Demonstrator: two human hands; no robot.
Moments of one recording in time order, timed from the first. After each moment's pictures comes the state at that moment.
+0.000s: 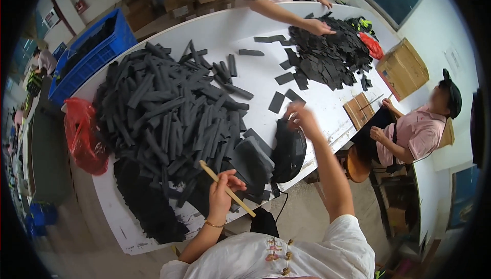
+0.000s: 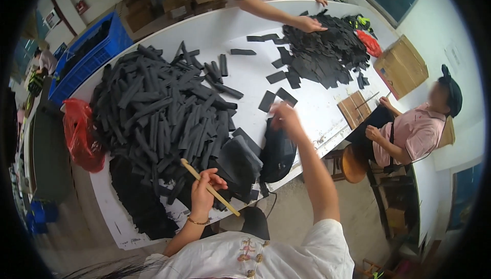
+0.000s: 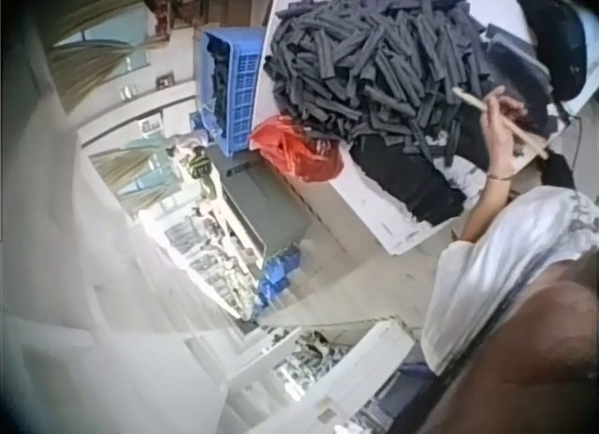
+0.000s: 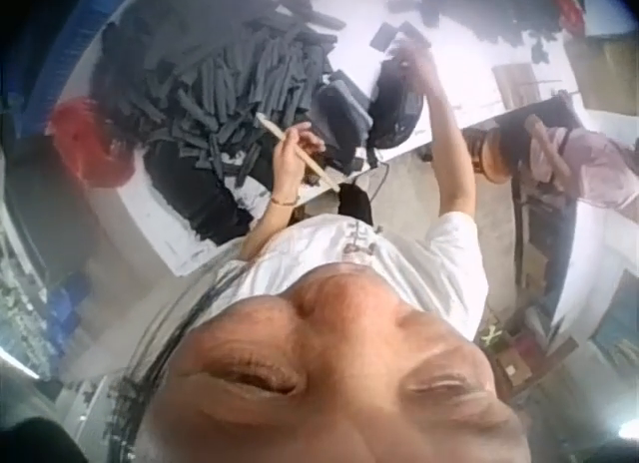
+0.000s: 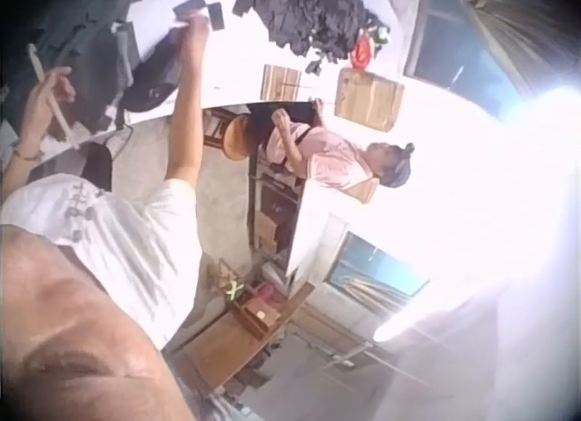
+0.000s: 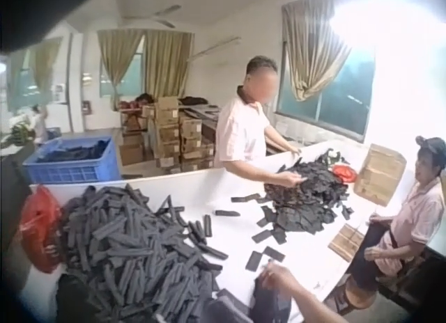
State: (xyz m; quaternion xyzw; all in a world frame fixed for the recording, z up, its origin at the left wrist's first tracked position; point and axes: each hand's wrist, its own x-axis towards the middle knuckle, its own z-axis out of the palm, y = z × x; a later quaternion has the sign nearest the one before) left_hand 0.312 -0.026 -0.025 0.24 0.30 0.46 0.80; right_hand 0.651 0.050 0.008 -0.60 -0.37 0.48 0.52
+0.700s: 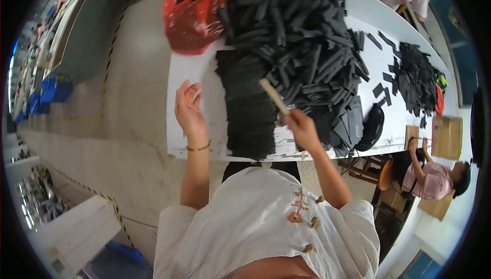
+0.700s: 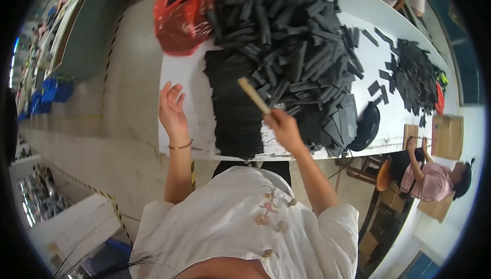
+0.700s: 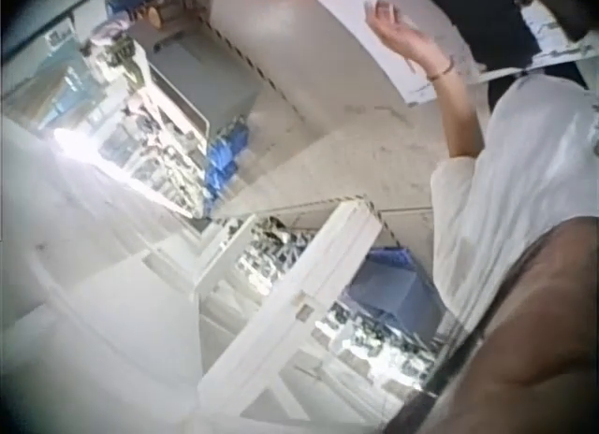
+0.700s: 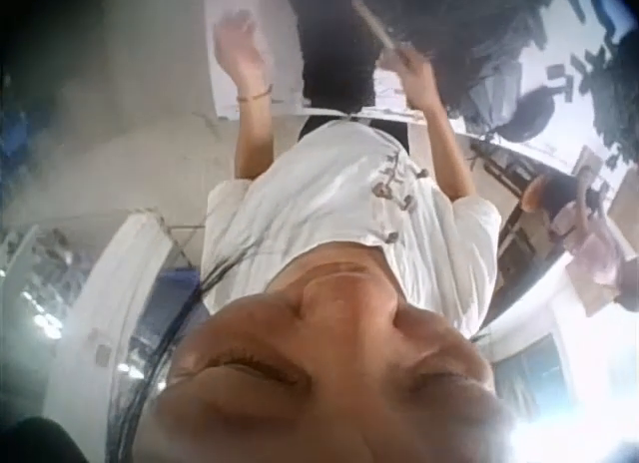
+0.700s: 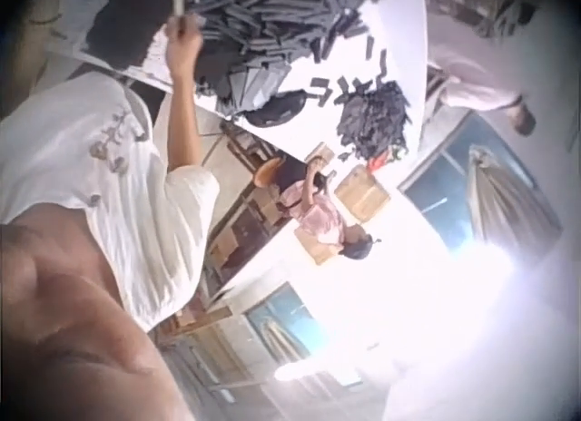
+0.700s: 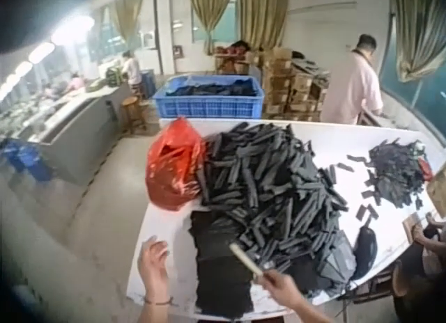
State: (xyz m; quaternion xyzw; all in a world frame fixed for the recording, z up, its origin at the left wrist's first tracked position) left_hand -0.140 -0.013 0.017 0.13 0.46 0.76 0.44; right_hand 0.167 -0.035 0.005 -0.56 -0.59 0.51 0.29
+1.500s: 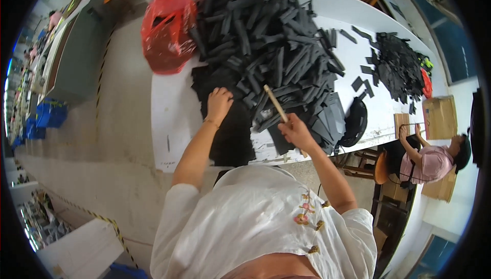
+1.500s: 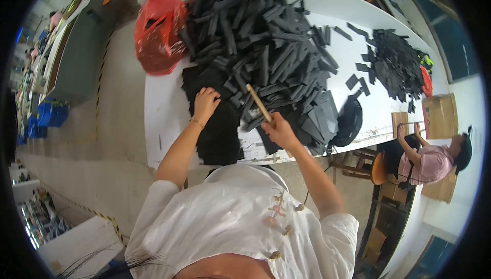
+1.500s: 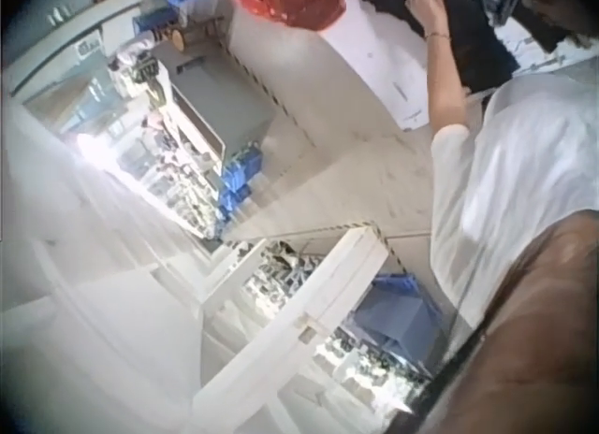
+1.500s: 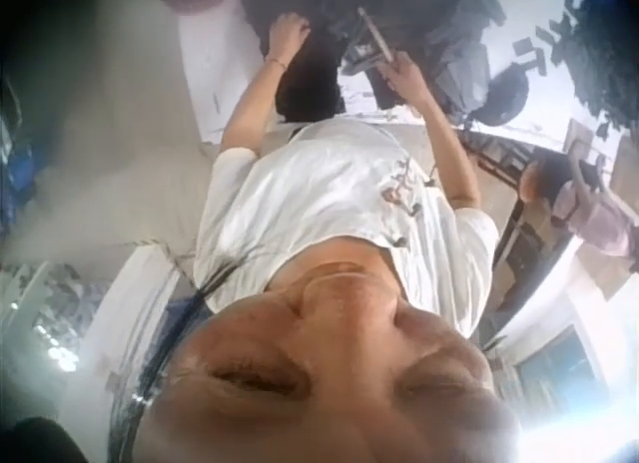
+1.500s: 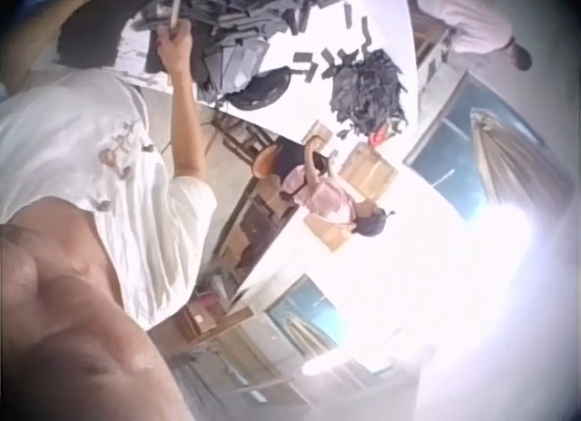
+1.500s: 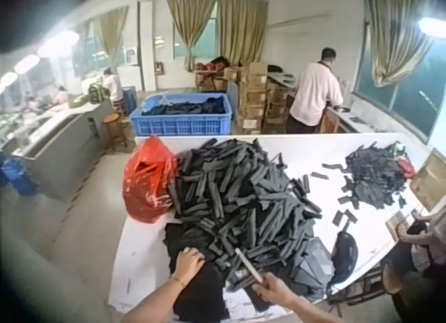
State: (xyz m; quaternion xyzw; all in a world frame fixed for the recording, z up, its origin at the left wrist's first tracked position) left_hand -0.045 0.054 -0.104 0.79 0.56 0.24 0.09; right_hand 0.243 -0.045 -0.003 -0.60 -0.49 0.58 0.27
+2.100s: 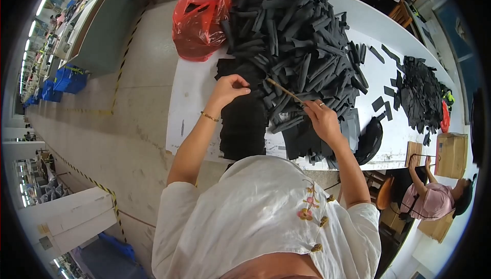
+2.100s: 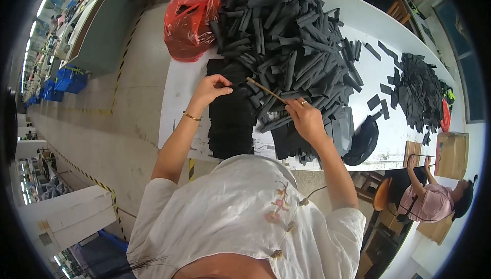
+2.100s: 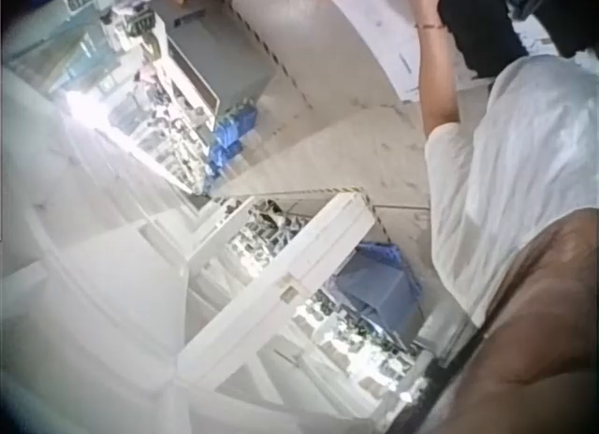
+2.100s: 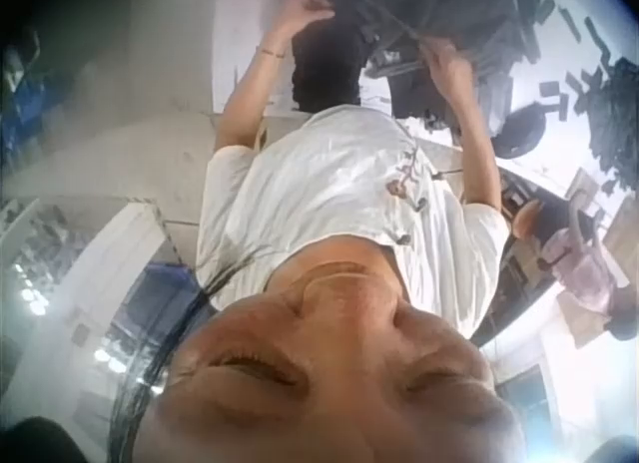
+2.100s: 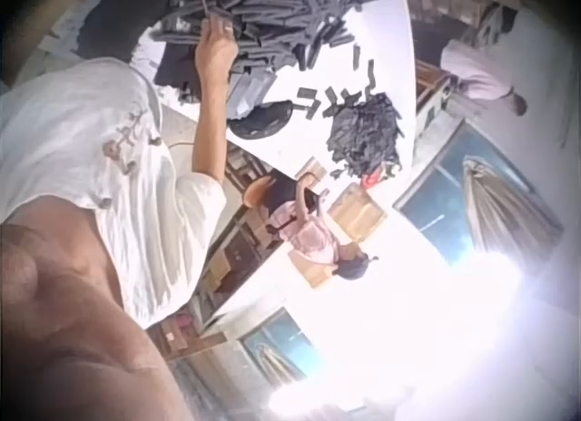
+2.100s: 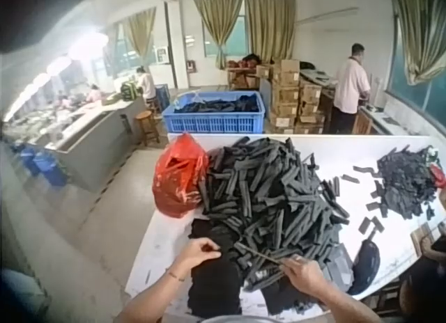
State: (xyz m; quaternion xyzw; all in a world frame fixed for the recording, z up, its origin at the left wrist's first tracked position) left_hand -0.079 0.057 -0.016 0.53 0.54 0.40 0.53; right_hand 0.254 0.015 0.061 -0.47 -0.83 0.18 0.25
